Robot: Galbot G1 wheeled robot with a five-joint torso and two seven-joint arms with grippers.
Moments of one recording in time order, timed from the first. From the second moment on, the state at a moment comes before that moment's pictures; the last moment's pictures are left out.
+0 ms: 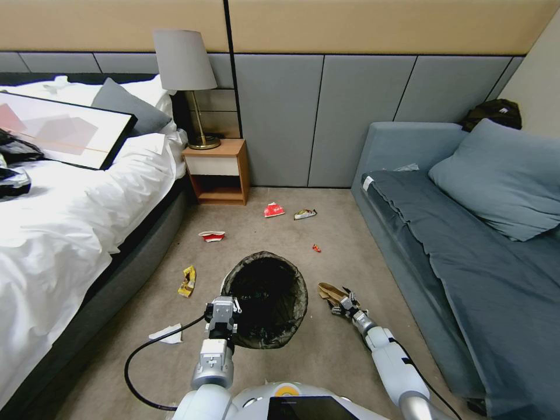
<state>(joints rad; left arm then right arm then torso) 1.84 -1.47 -0.21 -2.42 0.25 0.31 -0.32 -0.92 1.35 0.60 0.67 -0.36 0.51 -0.32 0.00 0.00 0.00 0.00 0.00</state>
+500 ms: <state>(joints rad) 1.84 -1.46 -0.21 -2.42 0.25 0.31 -0.32 -0.95 1.34 0.60 0.70 -0.35 0.51 -0.33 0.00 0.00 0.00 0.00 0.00</state>
